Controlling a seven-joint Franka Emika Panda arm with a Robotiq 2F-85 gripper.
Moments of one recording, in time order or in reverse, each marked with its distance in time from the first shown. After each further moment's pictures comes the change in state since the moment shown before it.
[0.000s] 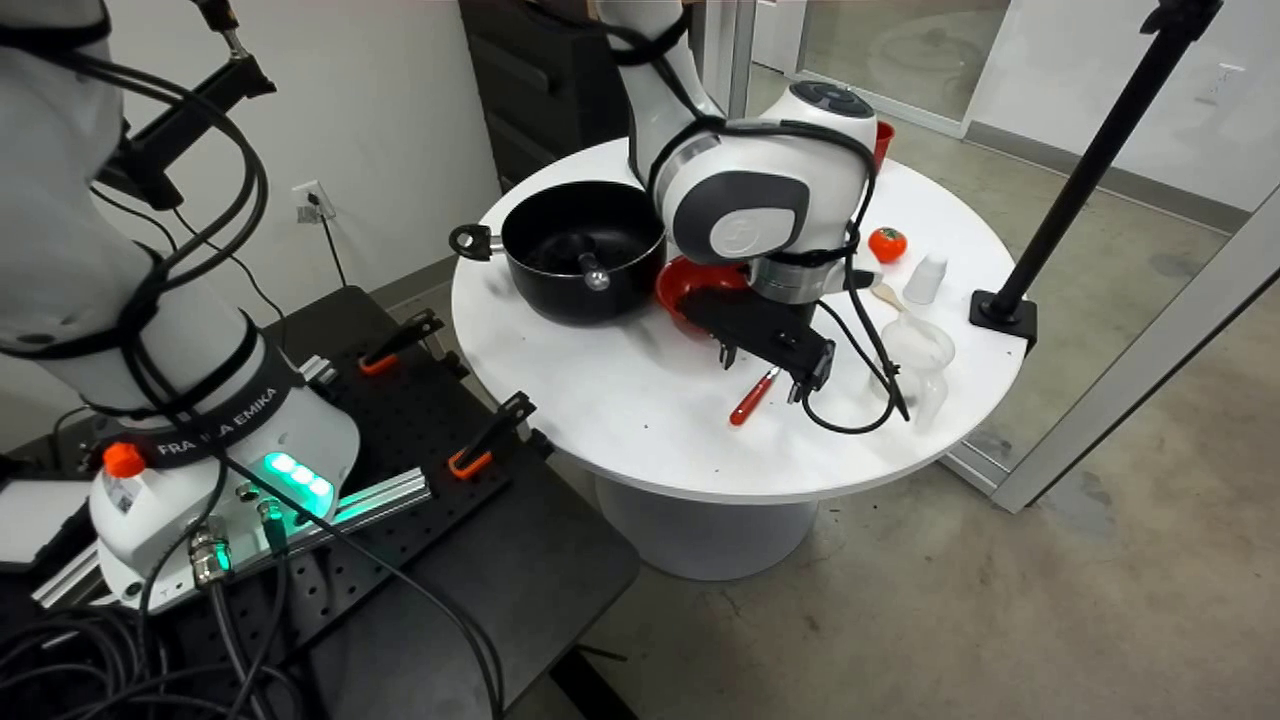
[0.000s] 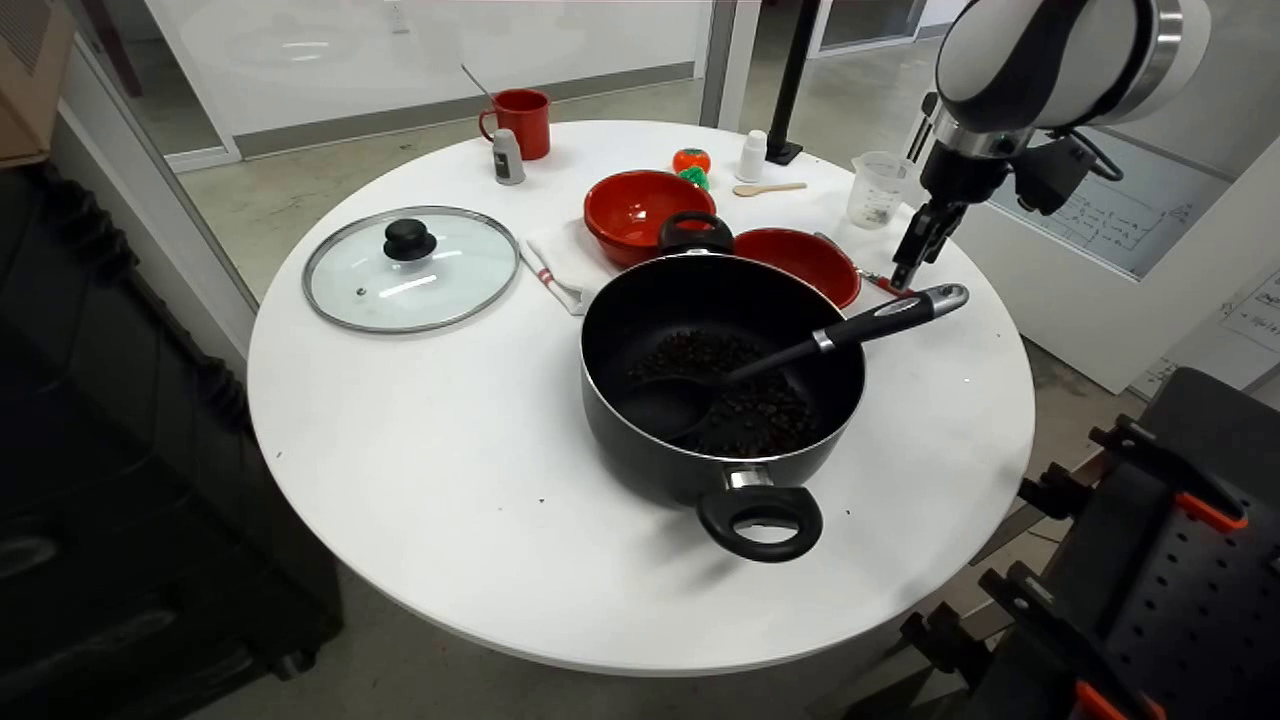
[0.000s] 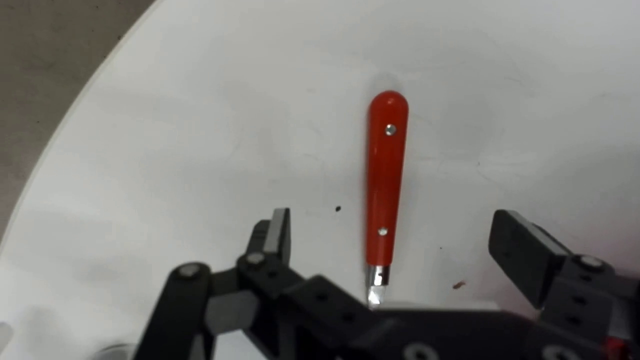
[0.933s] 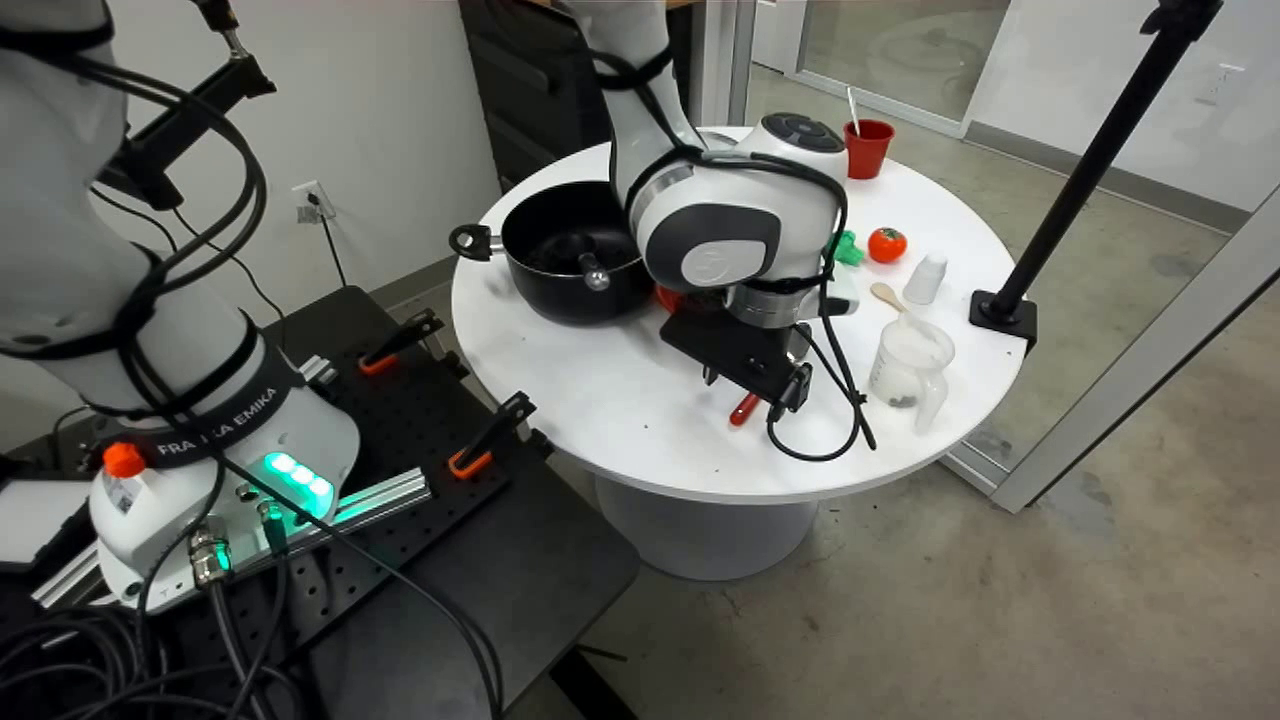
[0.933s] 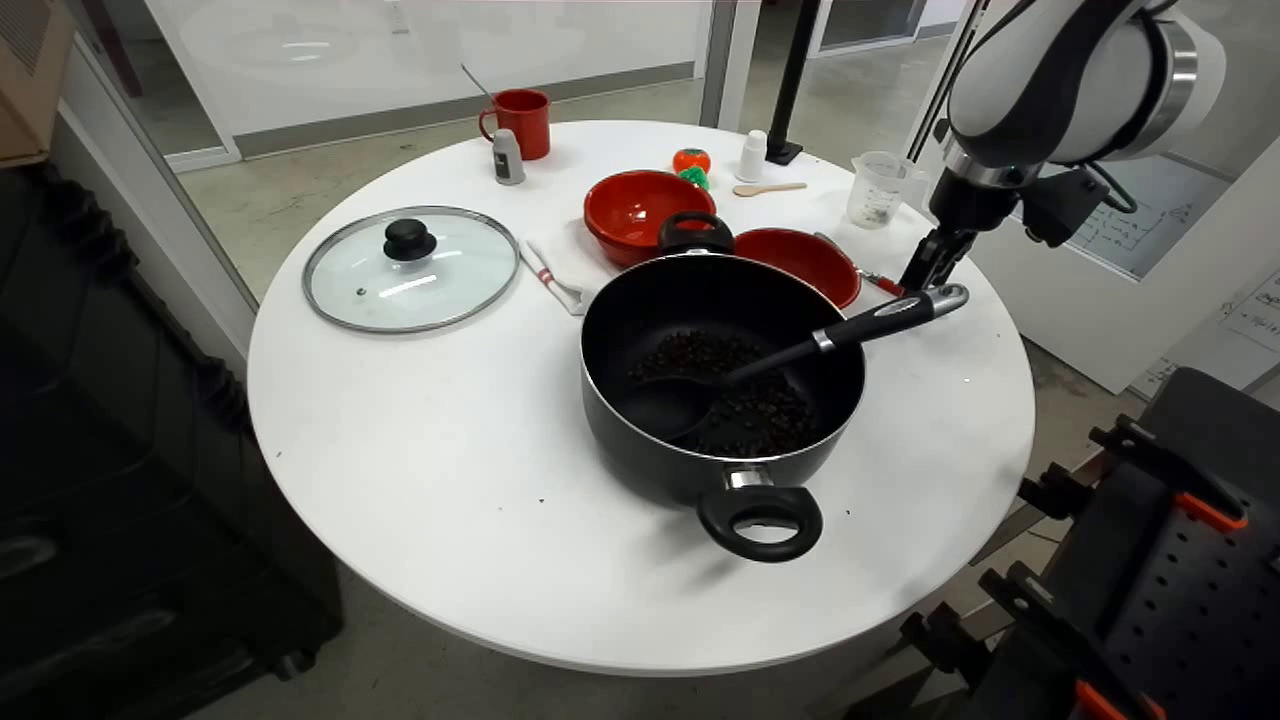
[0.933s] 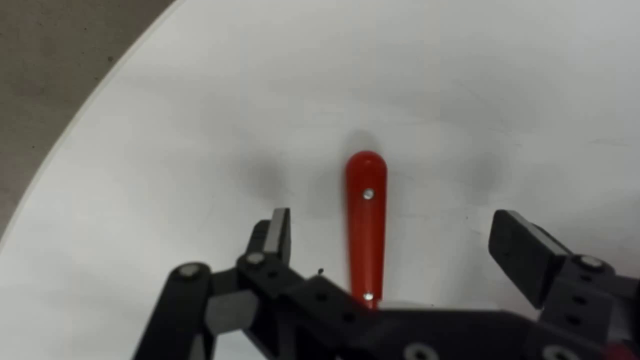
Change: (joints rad) arm -0.031 0.015 0.017 -0.062 0.000 0.072 0.036
